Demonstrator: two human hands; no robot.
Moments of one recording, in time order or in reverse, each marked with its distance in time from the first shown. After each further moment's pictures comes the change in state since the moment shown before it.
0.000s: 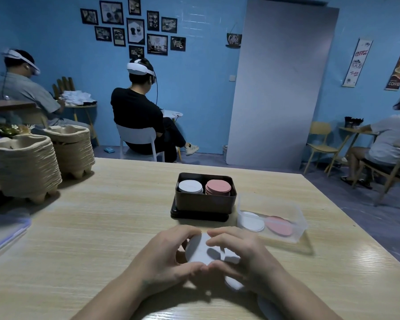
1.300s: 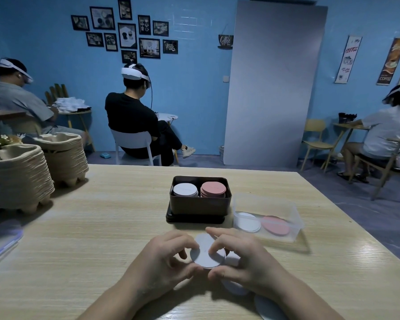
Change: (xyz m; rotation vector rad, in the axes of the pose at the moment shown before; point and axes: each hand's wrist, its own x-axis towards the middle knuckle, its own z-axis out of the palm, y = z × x) left_hand 0.001 -0.008 0.005 0.043 0.090 0.192; right_hand -0.004 0.002 -0.009 0.149 -0.083 0.122
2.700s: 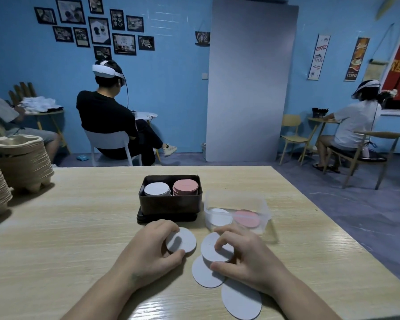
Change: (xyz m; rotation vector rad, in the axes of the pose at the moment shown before) left_hand 0.036 -0.004 0.033 0.211 -0.127 -0.205; right_hand -0.047 0.022 -0.039 -0.197 0.054 0.243
